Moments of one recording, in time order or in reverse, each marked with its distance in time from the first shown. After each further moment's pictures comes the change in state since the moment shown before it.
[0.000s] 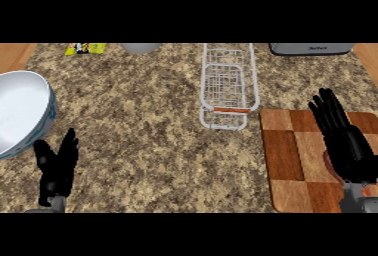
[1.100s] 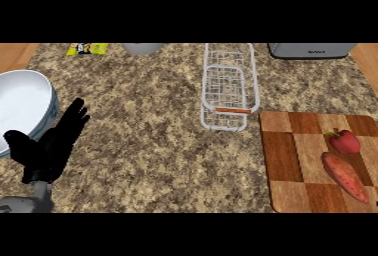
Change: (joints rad) left arm -0.073 0.088 -0.009 -0.206 0.053 -0.256 -0.025; right arm 0.213 -0.434 -0.226 -0.012 0.234 0.353 -0.405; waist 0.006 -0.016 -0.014
